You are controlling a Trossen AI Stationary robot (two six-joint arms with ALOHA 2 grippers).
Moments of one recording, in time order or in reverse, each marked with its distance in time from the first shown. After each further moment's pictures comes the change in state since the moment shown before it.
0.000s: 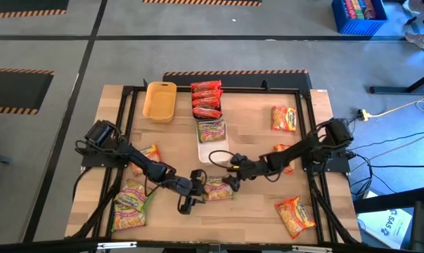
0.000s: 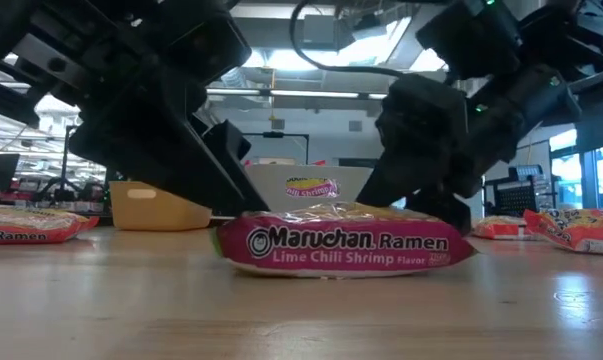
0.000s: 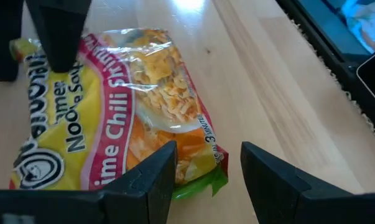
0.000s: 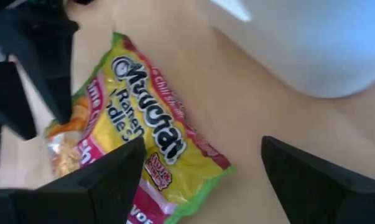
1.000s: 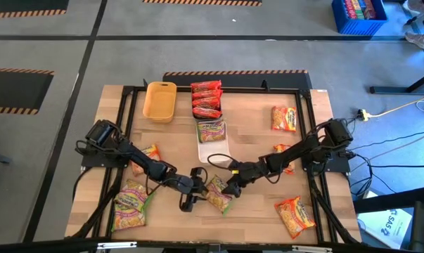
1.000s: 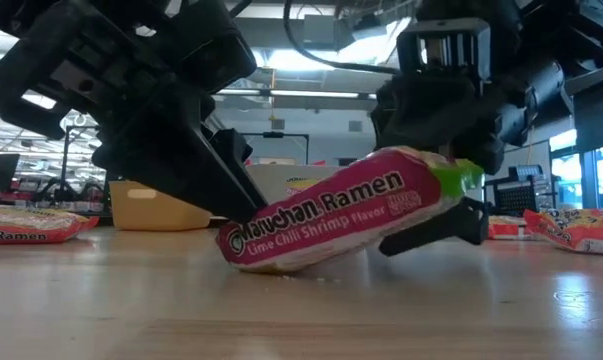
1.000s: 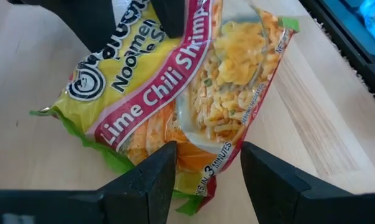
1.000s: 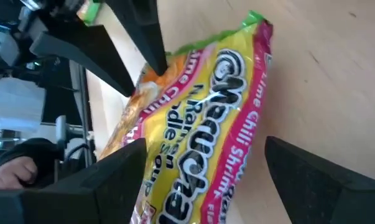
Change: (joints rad) left arm 0.017 0.003 -0.003 -0.002 -0.025 -0.001; right arm 0.004 0.012 0.022 0.082 -0.231 0.162
